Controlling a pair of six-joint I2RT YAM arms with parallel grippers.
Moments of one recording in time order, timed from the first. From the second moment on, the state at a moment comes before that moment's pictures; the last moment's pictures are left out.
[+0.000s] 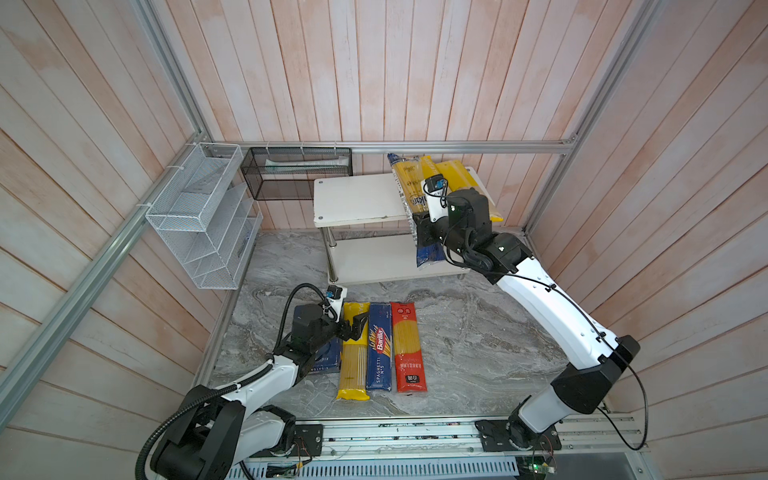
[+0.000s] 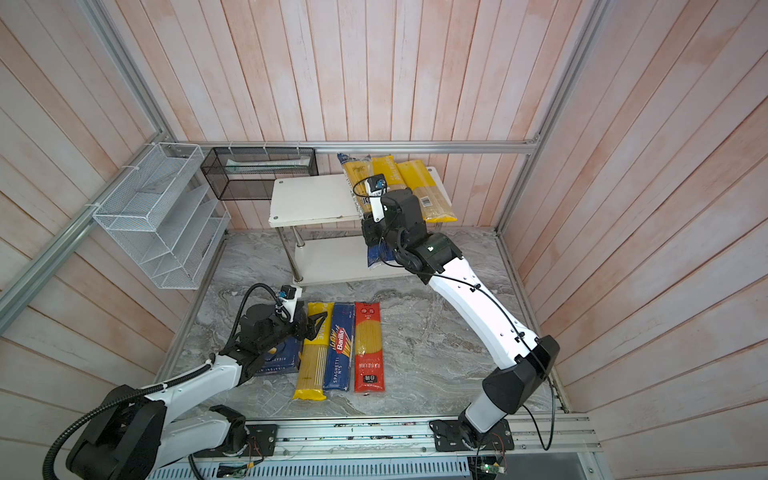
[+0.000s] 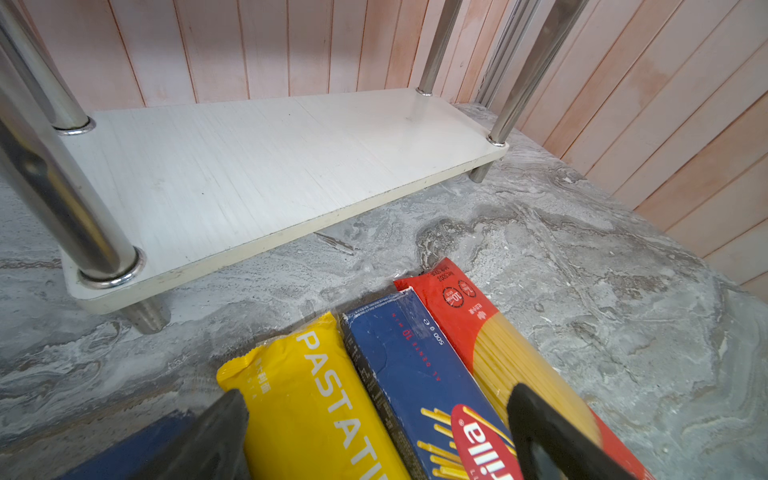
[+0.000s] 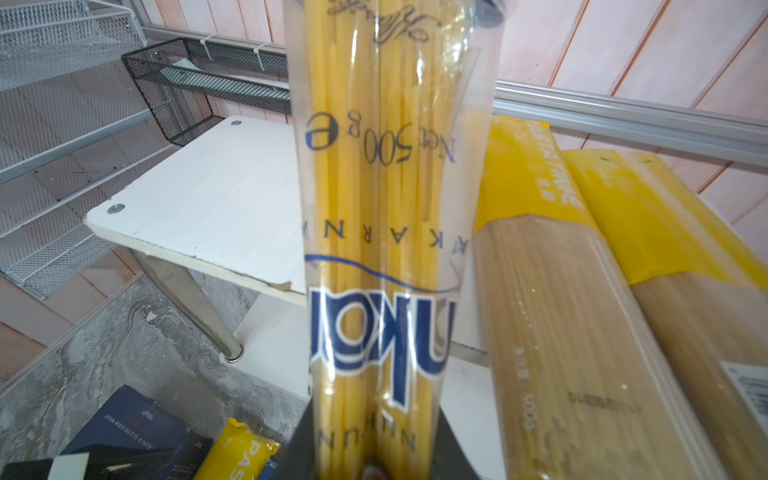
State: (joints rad) left arm -0.39 1.18 0.37 0.46 0.27 -0.12; right arm 0.67 1.62 1.86 -0.55 0.18 0.07
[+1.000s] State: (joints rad) left arm -0.39 1.18 0.37 0.46 0.27 -0.12; right arm 0.58 1.99 2.39 -0.68 0.11 0.07
